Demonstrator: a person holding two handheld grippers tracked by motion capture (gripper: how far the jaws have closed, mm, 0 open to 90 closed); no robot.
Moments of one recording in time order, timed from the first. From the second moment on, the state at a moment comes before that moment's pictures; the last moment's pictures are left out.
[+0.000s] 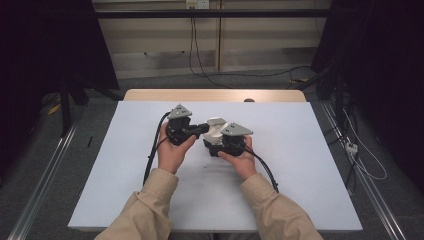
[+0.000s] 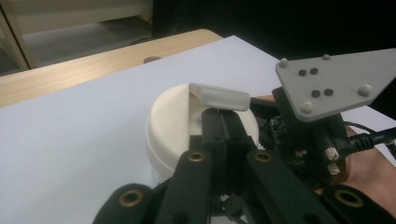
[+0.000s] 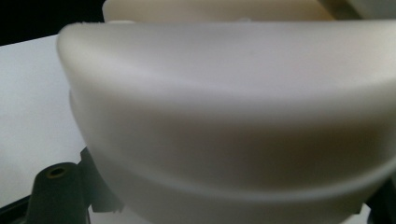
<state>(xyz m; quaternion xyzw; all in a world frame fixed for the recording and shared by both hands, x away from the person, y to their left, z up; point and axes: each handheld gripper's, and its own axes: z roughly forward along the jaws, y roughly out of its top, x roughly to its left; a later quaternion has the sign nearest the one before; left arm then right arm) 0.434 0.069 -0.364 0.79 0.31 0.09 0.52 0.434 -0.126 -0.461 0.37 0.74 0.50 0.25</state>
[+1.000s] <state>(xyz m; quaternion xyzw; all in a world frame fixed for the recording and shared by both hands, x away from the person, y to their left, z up) 0.444 0.055 -0.355 0.79 0.31 0.09 0.52 0.434 -0.126 -0.461 0.37 0.74 0.50 0.25</state>
